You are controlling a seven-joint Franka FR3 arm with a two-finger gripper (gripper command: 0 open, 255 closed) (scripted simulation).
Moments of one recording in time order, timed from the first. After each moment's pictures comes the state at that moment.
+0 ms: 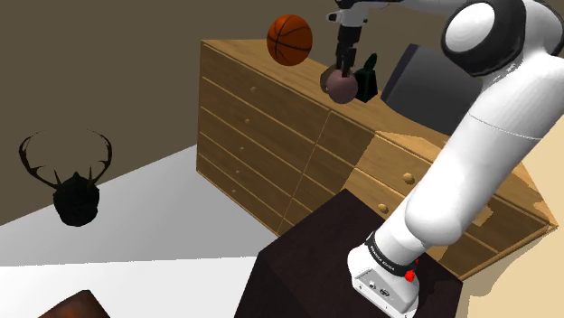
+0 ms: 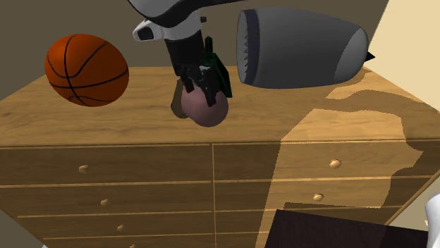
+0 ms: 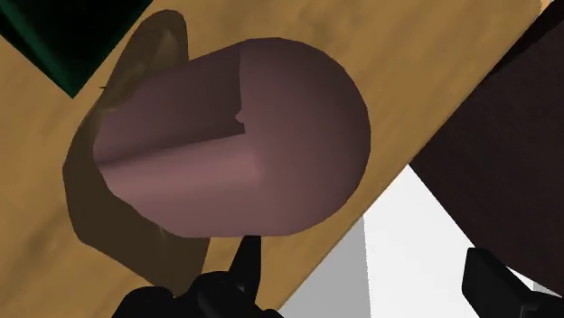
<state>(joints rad) 0.03 0.12 -0.48 -1.60 -0.15 1.64 -1.29</state>
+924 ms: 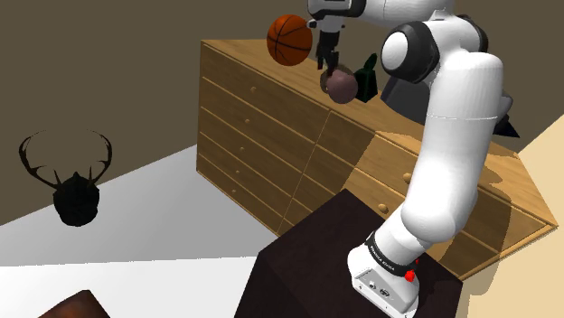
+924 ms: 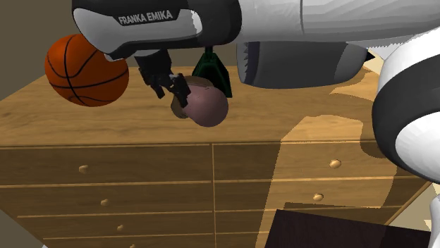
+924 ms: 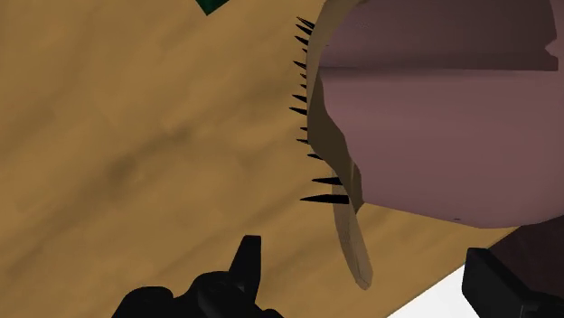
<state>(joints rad) -0.06 0.45 -0.45 -1.27 -0.07 1.67 -1.57</state>
